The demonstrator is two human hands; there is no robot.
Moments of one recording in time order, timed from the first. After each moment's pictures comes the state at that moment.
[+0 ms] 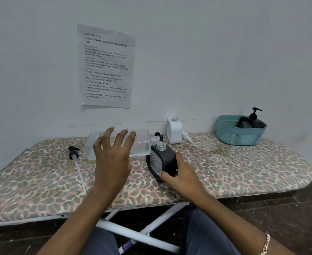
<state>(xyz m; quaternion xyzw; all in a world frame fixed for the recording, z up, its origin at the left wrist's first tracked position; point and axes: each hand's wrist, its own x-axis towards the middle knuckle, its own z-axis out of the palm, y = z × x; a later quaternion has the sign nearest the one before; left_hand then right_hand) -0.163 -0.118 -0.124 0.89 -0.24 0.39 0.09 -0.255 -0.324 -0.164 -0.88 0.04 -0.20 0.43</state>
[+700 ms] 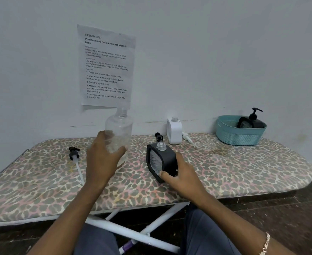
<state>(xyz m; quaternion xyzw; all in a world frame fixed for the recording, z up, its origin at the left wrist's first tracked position) -0.142 -0.098 -0.118 0.81 -0.17 0.25 0.50 -0.253 -0.326 -0.165 -0.88 0.04 -0.19 0.44</state>
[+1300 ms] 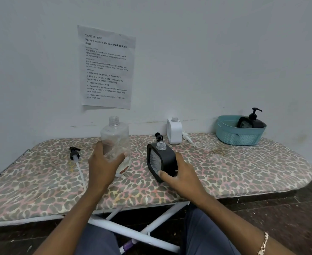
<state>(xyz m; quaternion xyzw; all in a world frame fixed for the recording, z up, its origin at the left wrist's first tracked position) -0.132 -0.091 -0.157 0.80 -0.15 0.20 0.55 -0.252 -0.326 -0.168 -0.87 0.03 -0.20 0.44</state>
